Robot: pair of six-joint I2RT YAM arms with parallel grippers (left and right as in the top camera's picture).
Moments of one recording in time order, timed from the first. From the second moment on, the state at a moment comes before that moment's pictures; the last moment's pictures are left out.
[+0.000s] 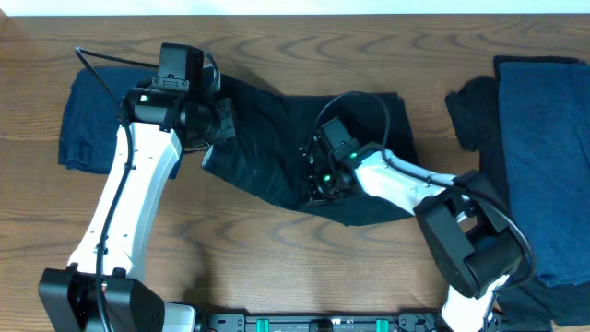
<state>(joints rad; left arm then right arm) -0.13 1.57 1.42 -1.01 0.20 -0.33 0.61 1.95 1.09 -0.40 -0.49 0.46</state>
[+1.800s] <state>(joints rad) -0.15 1.57 1.52 -1.02 0.44 -0.37 0.43 2.08 1.45 -0.62 -0.49 0.24</state>
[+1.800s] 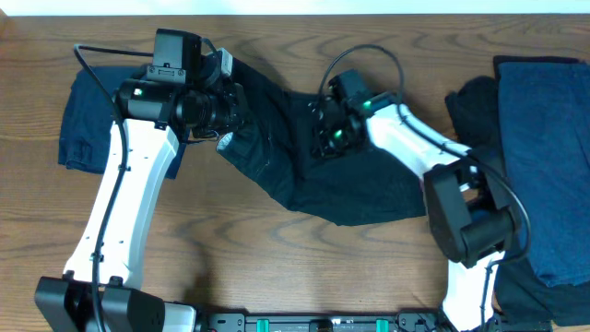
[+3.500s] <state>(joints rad) -0.19 1.57 1.52 -1.00 0.42 -0.39 0.30 1.83 1.46 -0.71 -0.21 0.18</state>
